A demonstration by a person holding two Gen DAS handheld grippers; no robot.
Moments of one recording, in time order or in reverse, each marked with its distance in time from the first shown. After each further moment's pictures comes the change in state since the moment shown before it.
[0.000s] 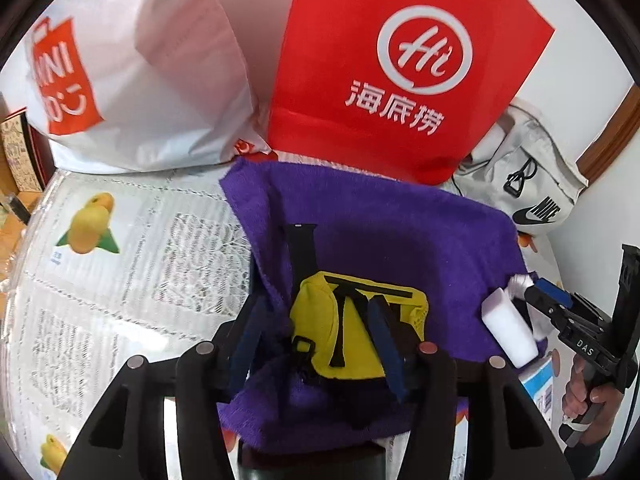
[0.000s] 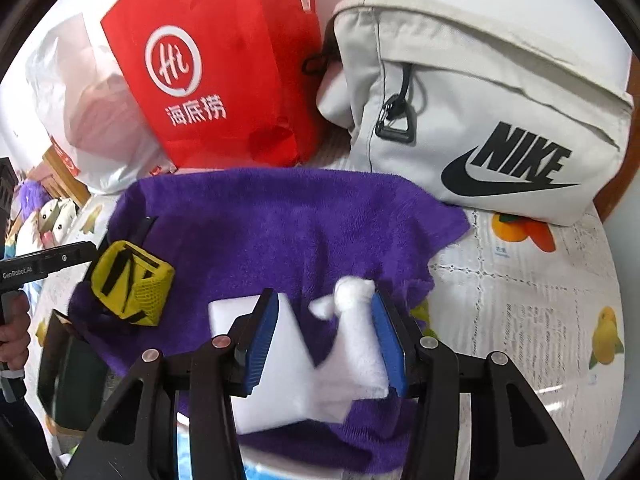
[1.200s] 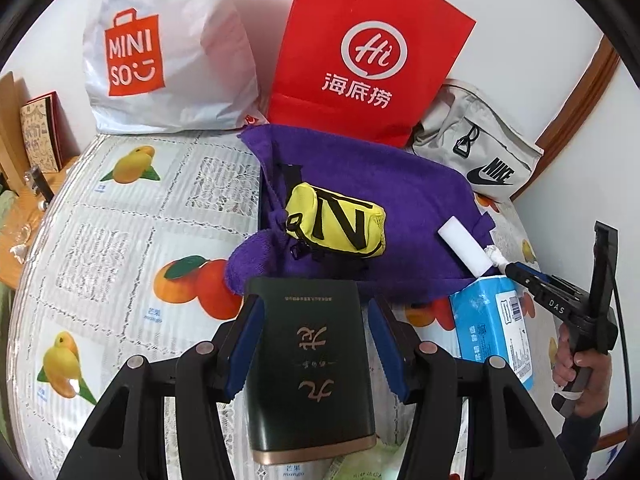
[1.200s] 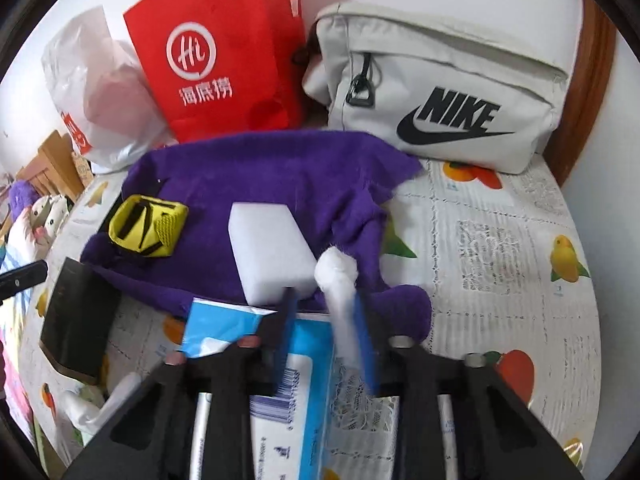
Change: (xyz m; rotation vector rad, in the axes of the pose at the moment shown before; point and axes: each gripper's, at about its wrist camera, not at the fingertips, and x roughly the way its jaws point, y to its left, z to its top) left arm -0.074 -0.001 -0.085 0.025 -0.027 -0.047; right arm -0.048 0.004 -0.064 0.021 0.013 -0.071
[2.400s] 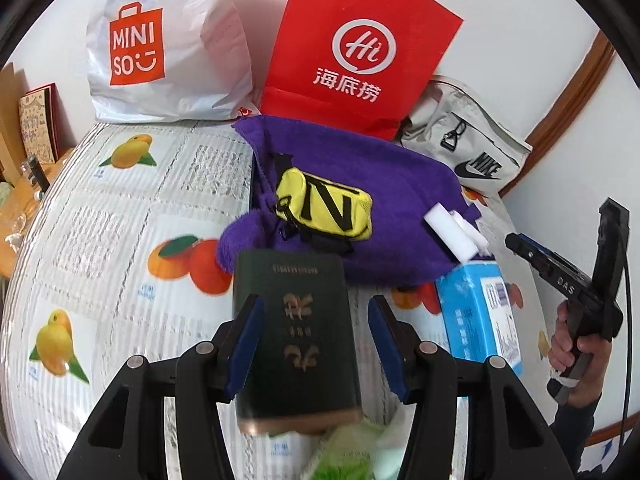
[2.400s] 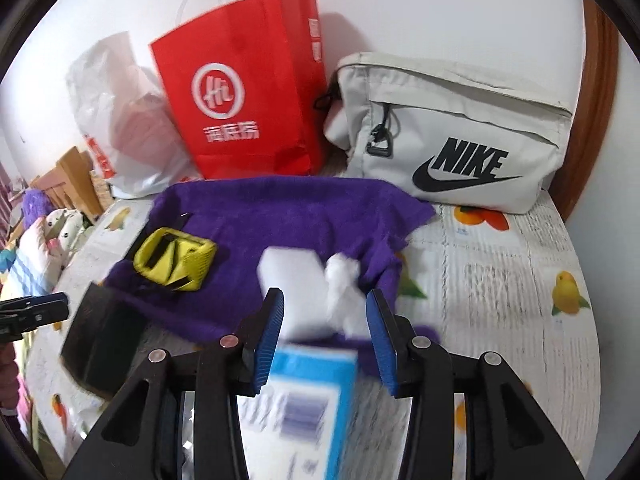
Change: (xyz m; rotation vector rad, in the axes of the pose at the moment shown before) left arm -0.016 -0.003 -0.022 -0.007 0.002 -0.038; right arm -0.033 0.014 0.007 -0.017 -0.129 0.046
